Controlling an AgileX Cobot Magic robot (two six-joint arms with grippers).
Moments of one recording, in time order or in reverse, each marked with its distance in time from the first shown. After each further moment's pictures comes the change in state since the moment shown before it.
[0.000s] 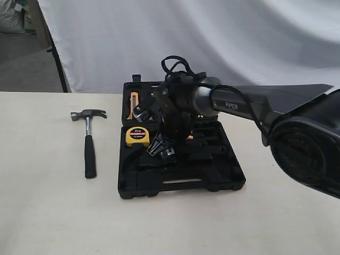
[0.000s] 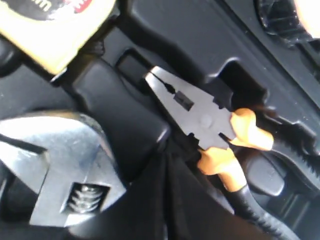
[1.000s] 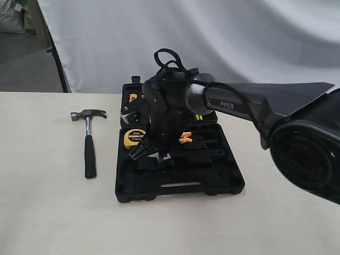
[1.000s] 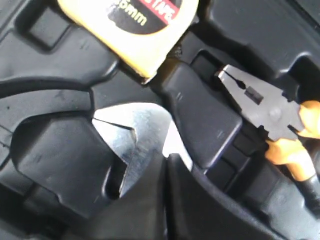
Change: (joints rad) left arm 0.000 0.000 0.000 0.000 0.000 0.000; right arm 0.047 -0.019 -0.005 0.165 0.072 0.007
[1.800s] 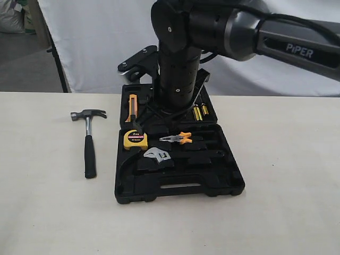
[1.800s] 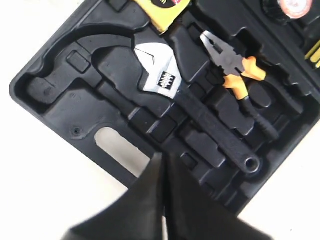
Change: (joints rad) left arm 0.000 0.000 0.000 0.000 0.000 0.000; right arm 0.020 -0.314 0.016 0.035 0.288 -0.116
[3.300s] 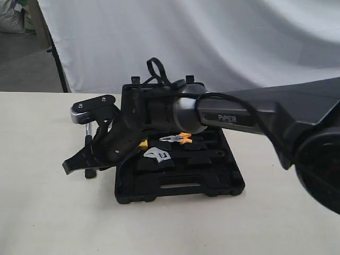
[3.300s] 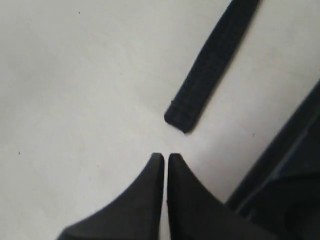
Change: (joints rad) left arm 0.000 0.000 0.000 0.000 0.000 0.000; right arm 0.105 0.171 0.197 0.489 -0.680 -0.072
